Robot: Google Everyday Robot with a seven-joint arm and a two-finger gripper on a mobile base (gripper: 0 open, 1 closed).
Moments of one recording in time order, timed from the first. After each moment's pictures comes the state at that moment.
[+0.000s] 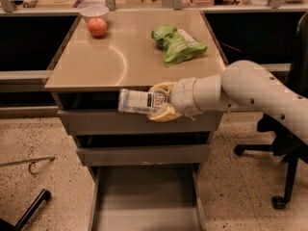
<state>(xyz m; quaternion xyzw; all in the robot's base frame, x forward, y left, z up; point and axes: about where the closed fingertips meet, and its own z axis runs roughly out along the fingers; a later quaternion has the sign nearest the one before) 0.568 -0.012 0.802 -0.66 0.57 0.12 0.48</state>
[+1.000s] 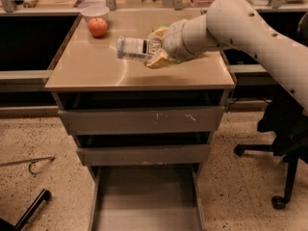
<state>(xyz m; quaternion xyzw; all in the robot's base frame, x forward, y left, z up) 0.690 -0.009 0.898 -0.66 0.58 0.03 0.49</state>
